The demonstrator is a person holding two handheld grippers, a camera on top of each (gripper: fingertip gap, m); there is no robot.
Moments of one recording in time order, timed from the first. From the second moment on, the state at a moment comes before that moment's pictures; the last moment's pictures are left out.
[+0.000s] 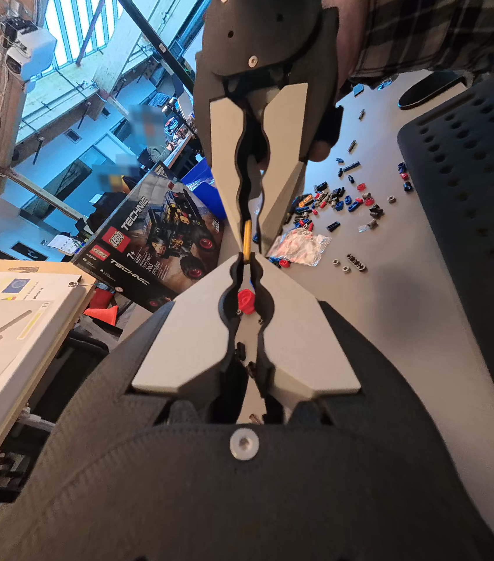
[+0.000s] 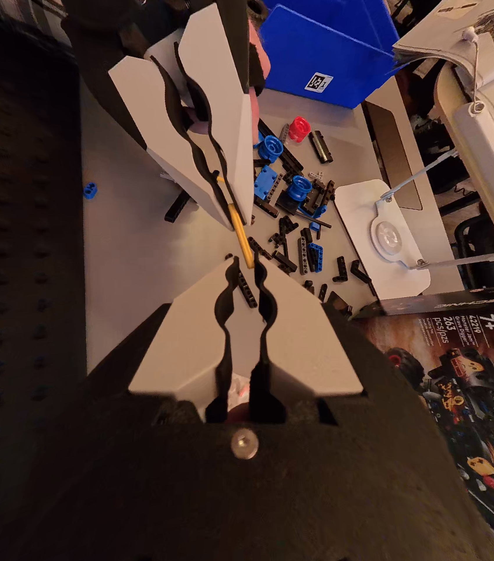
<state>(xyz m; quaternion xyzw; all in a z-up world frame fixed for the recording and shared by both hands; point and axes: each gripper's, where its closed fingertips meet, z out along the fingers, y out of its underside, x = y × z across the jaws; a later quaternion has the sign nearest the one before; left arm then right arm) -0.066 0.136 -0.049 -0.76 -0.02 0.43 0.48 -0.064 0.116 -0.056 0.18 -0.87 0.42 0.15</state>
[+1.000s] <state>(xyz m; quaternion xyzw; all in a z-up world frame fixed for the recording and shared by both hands) -0.068 0.130 -0.053 -0.76 -0.02 0.47 0.44 -0.080 0.119 -0.062 0.20 -0.86 0.36 0.29</state>
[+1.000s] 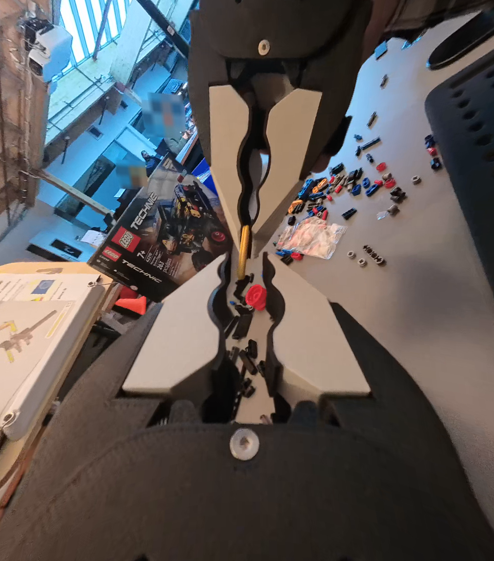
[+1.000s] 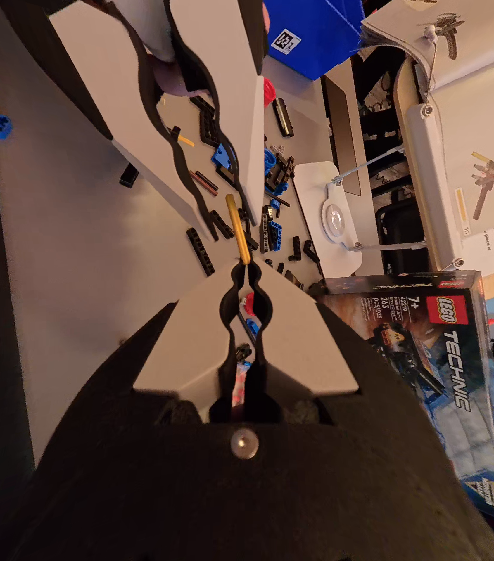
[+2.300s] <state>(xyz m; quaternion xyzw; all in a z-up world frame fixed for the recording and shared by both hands) -0.081 0.132 -0.070 -0.79 -0.05 0.44 0.42 -0.076 0.125 -0.066 0.22 -0.84 0.35 0.35</state>
